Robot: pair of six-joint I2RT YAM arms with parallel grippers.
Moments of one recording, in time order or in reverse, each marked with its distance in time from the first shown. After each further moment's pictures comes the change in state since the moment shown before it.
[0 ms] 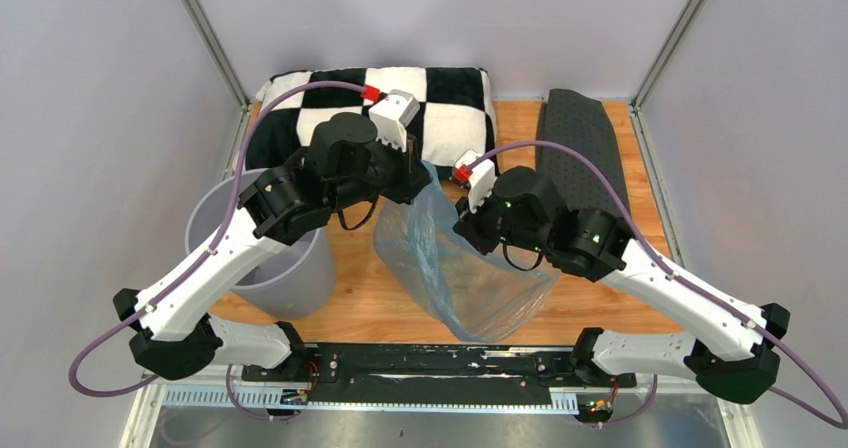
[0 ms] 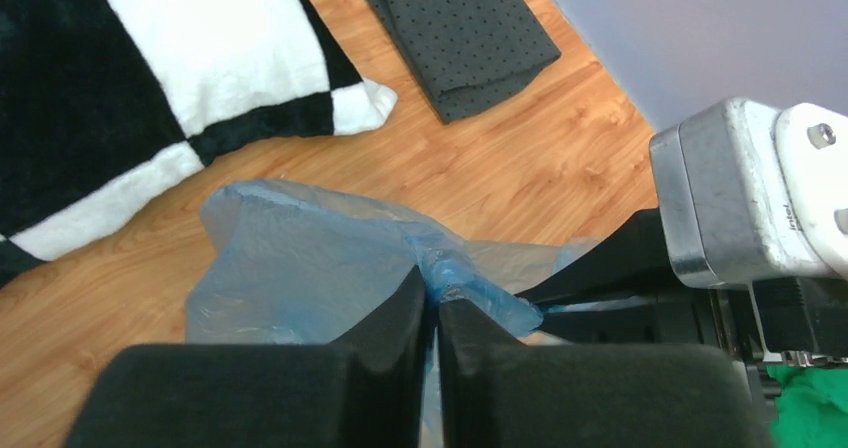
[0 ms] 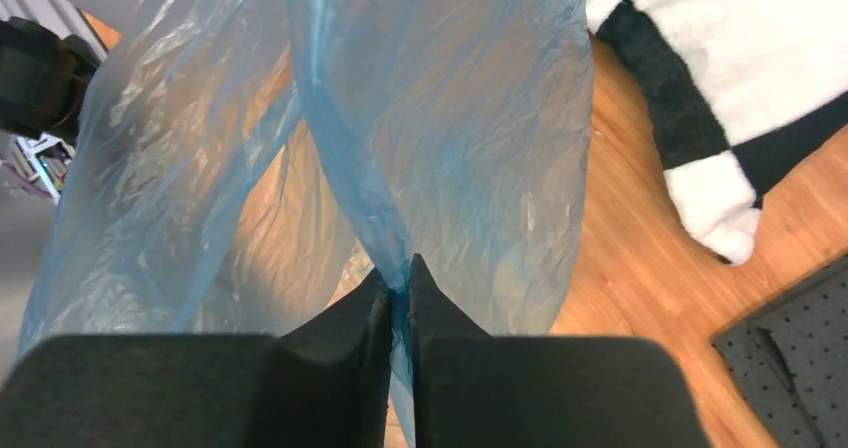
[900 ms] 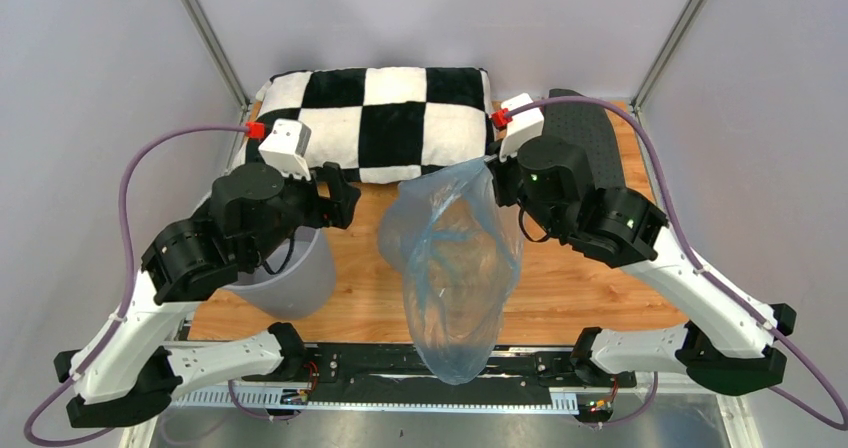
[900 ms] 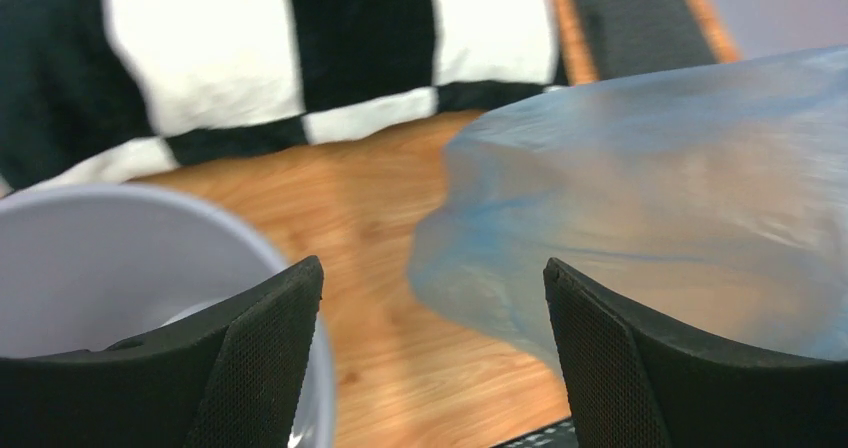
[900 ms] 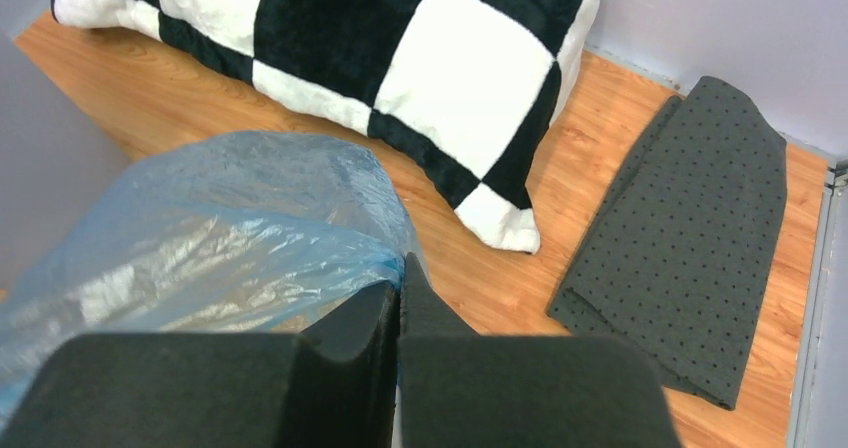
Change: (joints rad) left arm 0.000 -0.348 -0.130 -0.177 -0.366 -0.033; right arm 0.002 0.071 0.295 -0.086 0.488 0.048
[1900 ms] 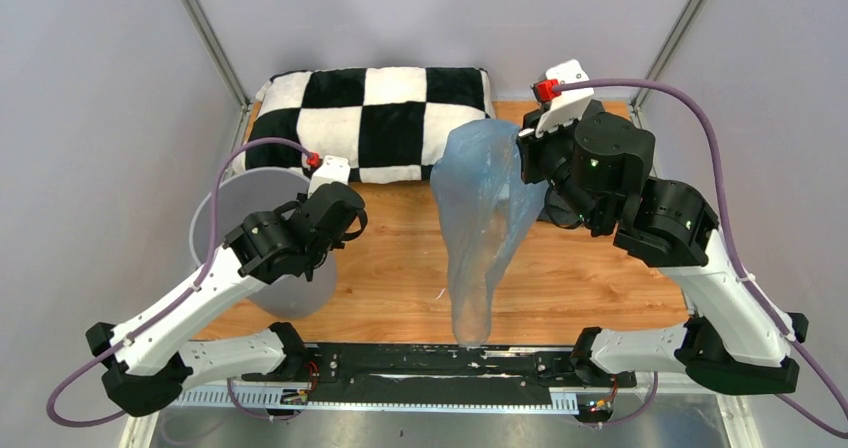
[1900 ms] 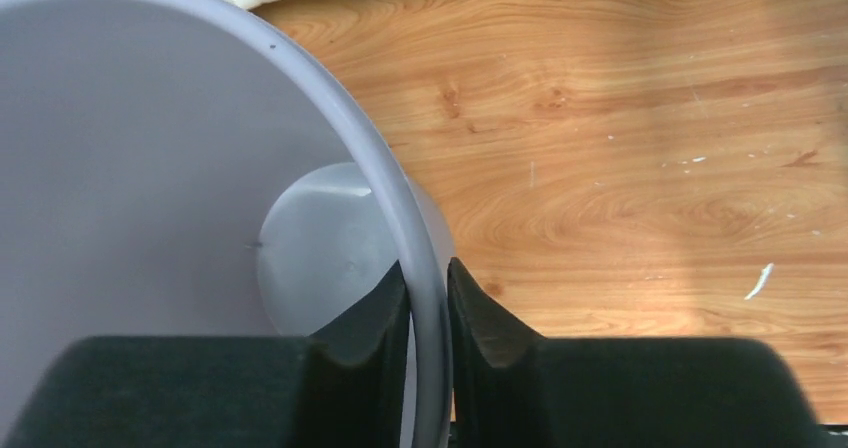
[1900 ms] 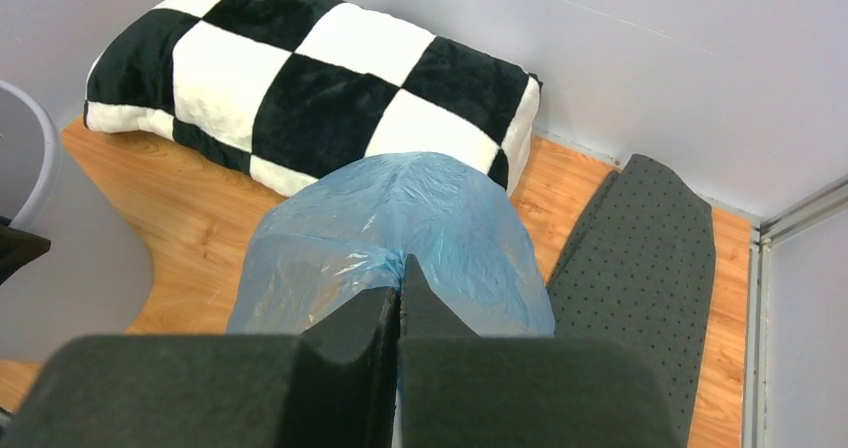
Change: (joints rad) left arm 0.026 0.080 -0.294 -0.193 -0.249 -0.088; right arm 0.000 0.003 0.235 -0.034 0.056 -0.093
